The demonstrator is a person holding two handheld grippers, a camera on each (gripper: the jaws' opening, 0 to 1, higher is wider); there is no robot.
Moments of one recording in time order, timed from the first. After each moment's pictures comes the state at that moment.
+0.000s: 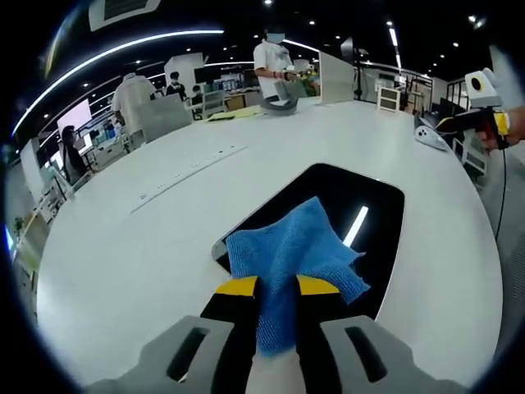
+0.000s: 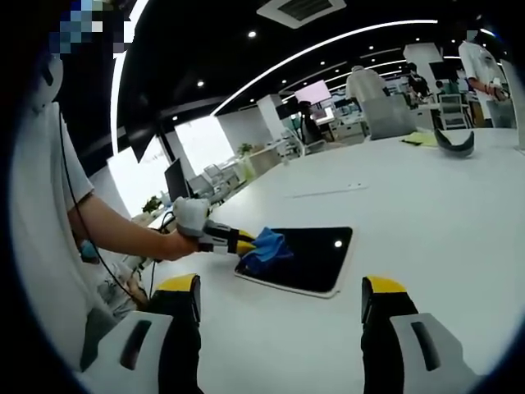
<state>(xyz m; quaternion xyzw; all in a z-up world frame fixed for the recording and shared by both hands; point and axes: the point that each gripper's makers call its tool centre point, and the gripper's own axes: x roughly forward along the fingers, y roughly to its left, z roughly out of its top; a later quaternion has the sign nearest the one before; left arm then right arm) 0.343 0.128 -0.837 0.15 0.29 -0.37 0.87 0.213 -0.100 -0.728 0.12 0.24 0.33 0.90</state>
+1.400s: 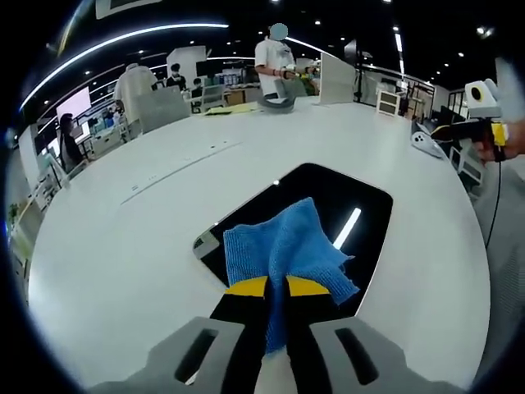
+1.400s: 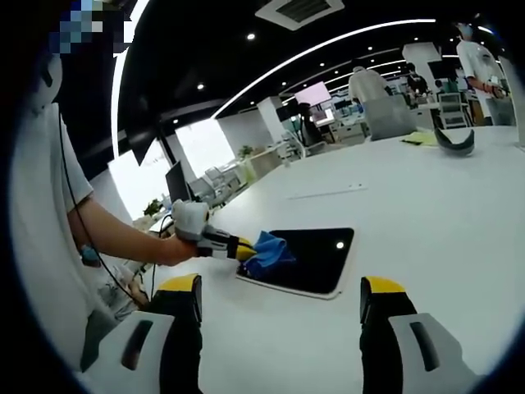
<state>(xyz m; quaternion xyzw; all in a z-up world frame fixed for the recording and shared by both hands) 0.327 0.114 -0.838 0.13 0.31 -0.38 0.86 0.214 -0.099 -0.729 0.13 0.24 0.34 0.90</state>
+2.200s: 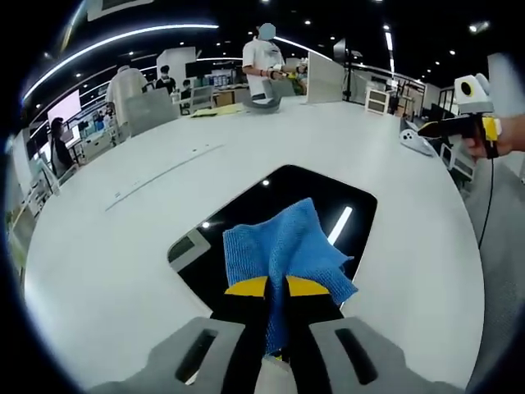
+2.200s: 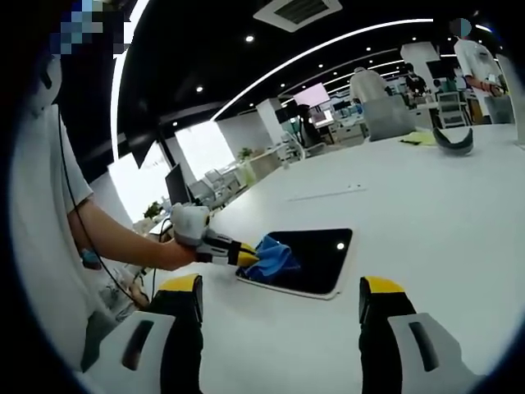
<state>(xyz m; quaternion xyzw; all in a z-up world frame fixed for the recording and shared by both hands) 0.316 0.089 -0.838 0.13 0.30 -0.41 0.85 0.214 -0.102 -0.729 0.13 0.23 0.33 0.90</state>
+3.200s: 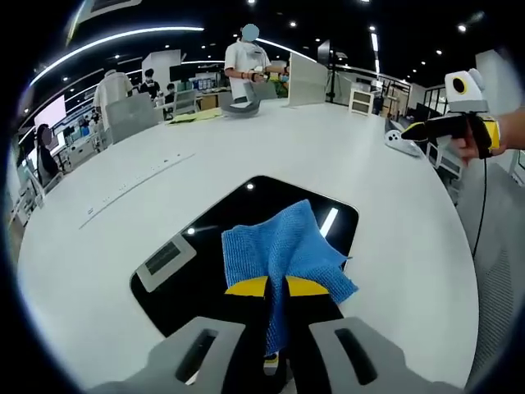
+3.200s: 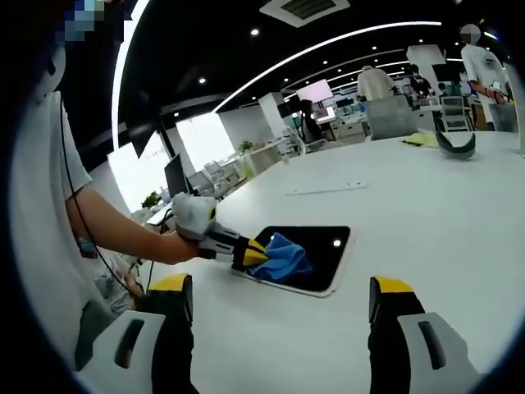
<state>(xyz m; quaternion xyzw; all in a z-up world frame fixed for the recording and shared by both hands) 0.311 0.046 -0.839 0.13 0.30 -0.45 0.83 0.216 -0.103 -0.733 0.10 0.24 0.34 0.90</state>
